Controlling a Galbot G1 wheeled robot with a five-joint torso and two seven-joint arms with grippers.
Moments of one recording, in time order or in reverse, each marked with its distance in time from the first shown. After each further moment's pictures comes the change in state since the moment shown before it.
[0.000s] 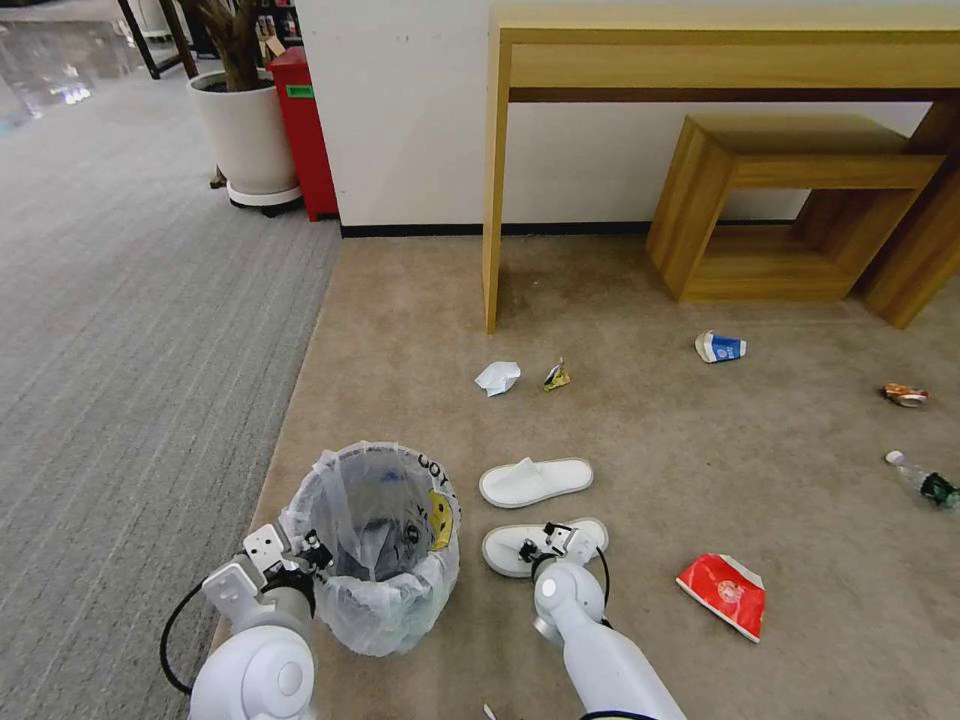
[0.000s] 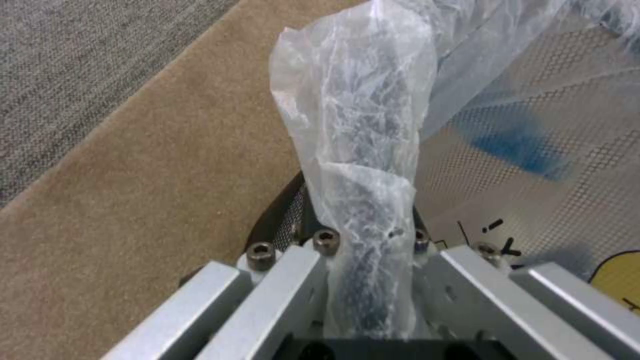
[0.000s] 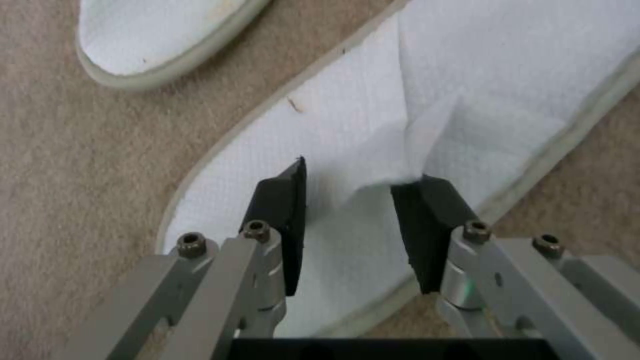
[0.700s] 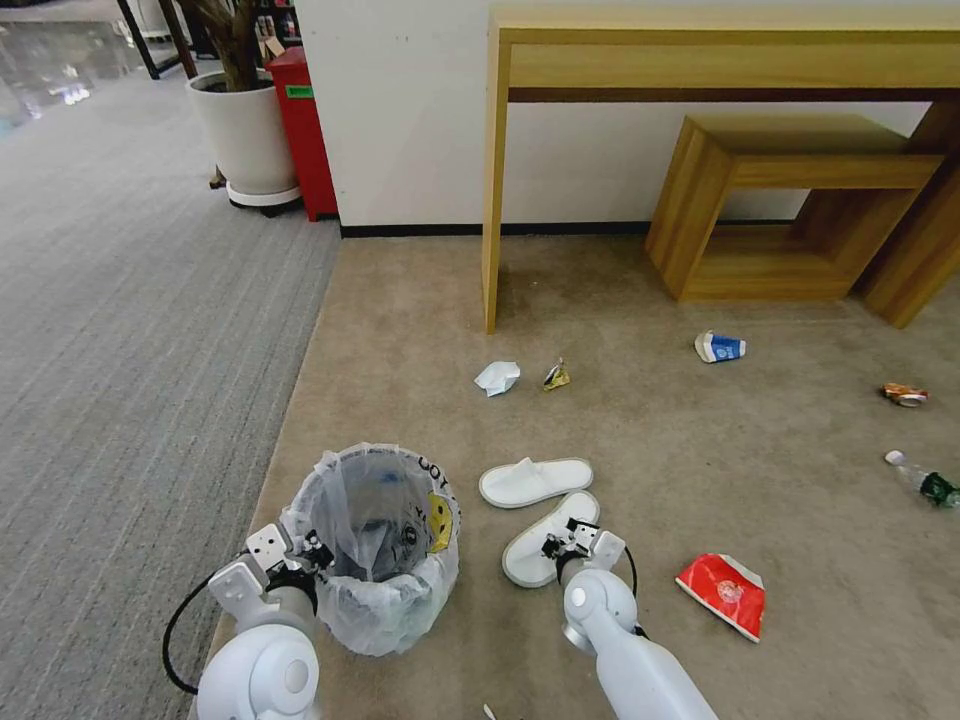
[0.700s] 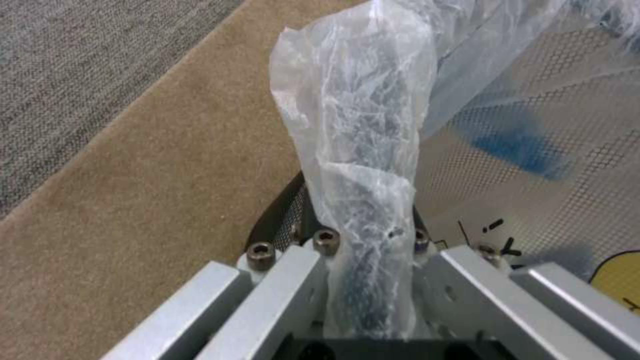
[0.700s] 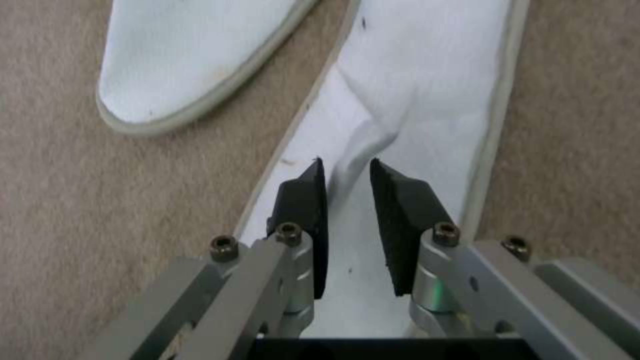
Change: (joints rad) left arm -0.006 0.000 0.007 0.017 0.029 -0.008 0.007; right arm -0.041 -0.078 0.004 0.071 -0.013 0.022 -0.068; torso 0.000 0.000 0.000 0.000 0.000
